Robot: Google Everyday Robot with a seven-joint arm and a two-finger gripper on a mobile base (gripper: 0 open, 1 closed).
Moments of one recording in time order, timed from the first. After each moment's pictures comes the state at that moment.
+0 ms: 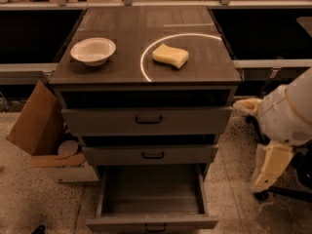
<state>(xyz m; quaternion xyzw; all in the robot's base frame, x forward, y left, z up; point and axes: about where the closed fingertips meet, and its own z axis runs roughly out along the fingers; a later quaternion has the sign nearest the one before) 0.393 -0.194 0.848 -0.67 0.72 0.08 0.17</state>
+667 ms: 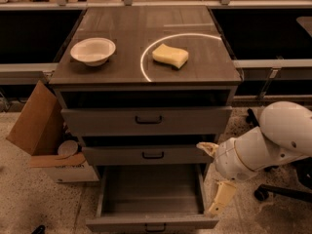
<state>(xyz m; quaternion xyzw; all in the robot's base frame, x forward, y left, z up) 0.394 -0.128 0.689 -0.65 0.70 0.20 0.21</state>
